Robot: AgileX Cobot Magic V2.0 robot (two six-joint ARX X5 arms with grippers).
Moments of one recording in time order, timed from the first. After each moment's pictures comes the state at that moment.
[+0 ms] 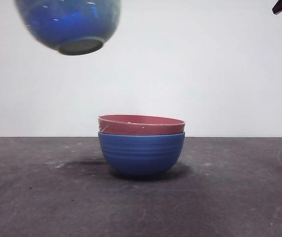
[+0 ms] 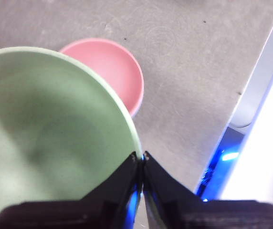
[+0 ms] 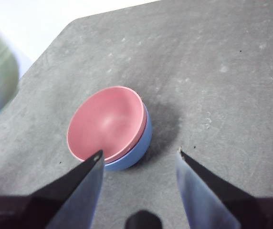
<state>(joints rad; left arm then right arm) -0.74 1.37 1.64 -1.25 0.09 0.25 0.04 0.73 0.74 -0.49 -0.57 0.12</state>
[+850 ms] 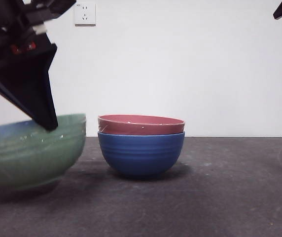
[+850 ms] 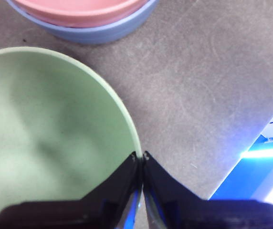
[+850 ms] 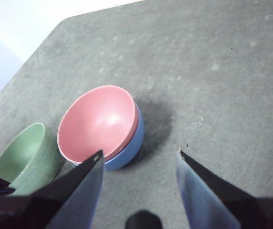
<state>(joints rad) -0.78 1.19 0.82 -0.66 -0.02 0.02 0.04 0.75 0.74 -0.49 -0.54 0.12</state>
